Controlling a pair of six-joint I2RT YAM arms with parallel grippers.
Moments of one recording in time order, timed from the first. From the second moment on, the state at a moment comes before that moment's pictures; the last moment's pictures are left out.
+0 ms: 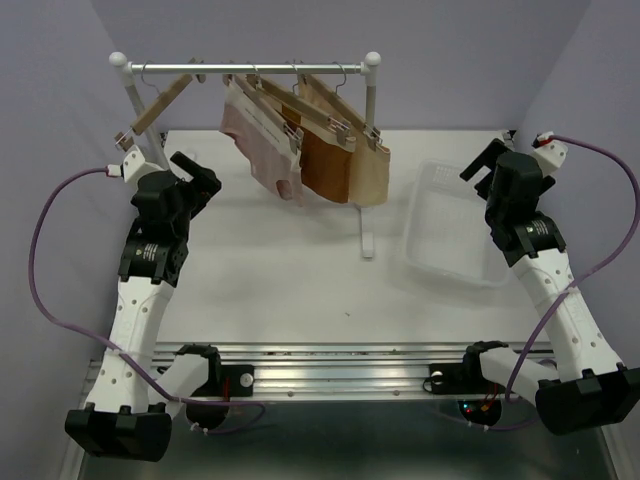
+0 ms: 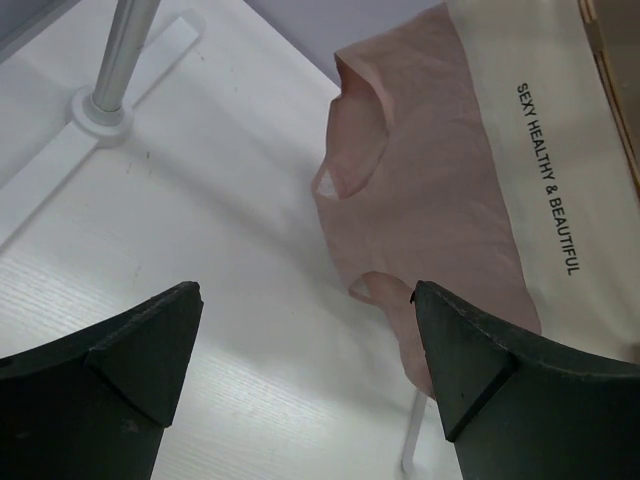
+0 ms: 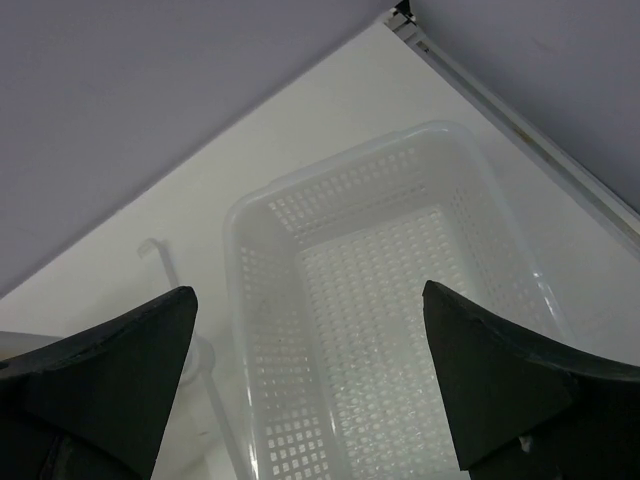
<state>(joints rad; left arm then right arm) -0.10 0.93 1.08 -0.46 -0.28 -0.72 0.16 1.06 1.15 -0.40 0.59 0.54</state>
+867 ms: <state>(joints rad) -0.29 1.50 1.76 -0.38 -0.10 -0.61 0.16 1.04 1.10 -0.32 0.35 0.44</state>
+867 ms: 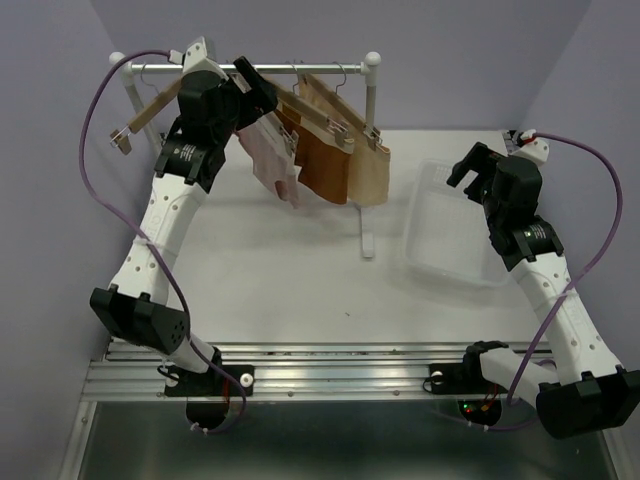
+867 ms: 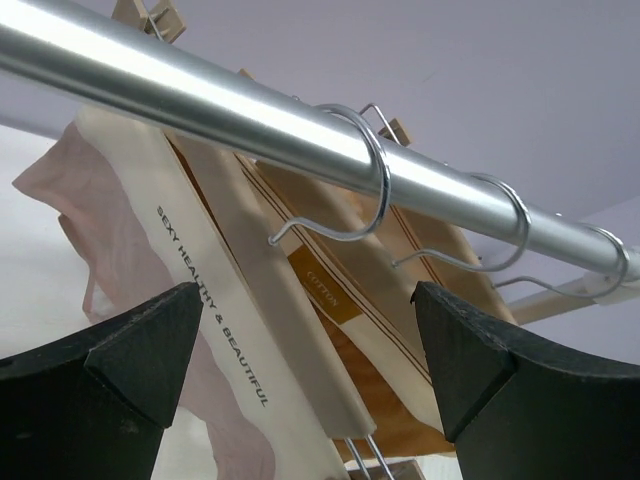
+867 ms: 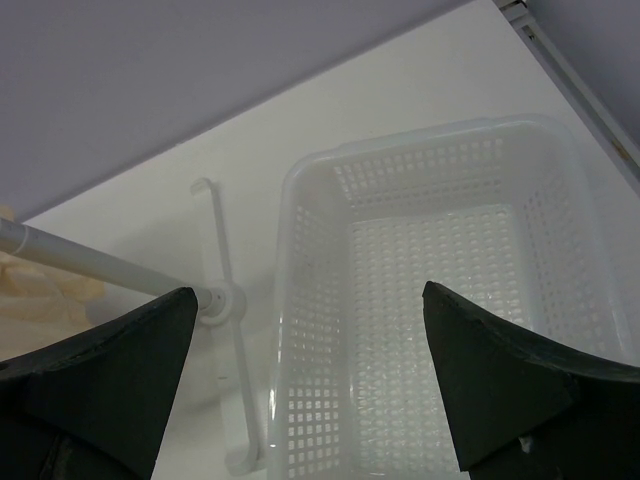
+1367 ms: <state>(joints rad) -0.32 1.69 1.95 -0.54 -0.18 -0.55 0.16 1.04 1.10 -0.32 0.37 0.42</state>
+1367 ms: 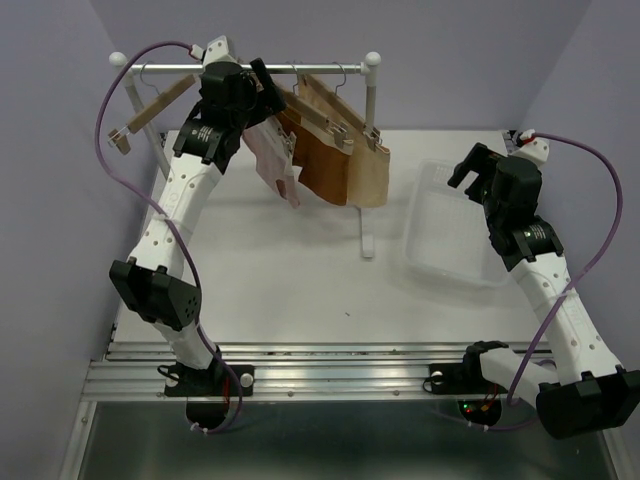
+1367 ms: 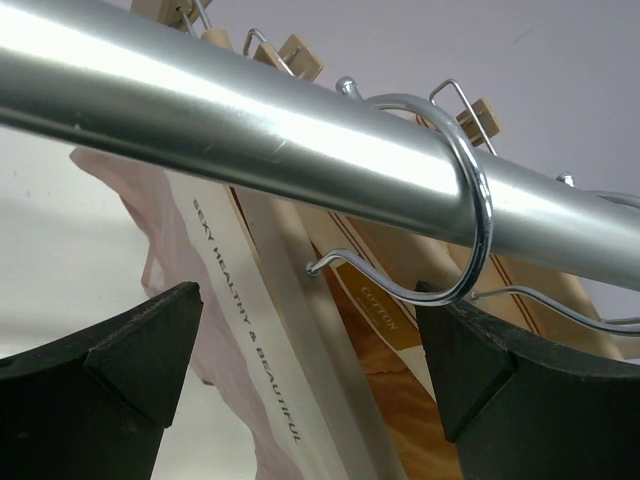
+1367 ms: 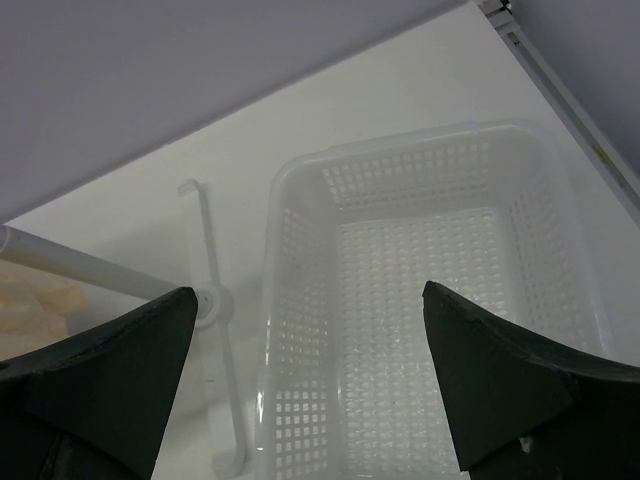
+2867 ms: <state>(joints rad) -0.34 1.79 2.14 -0.75 -0.31 -0.32 0.16 1.06 1.10 -0.32 0.41 0.40</state>
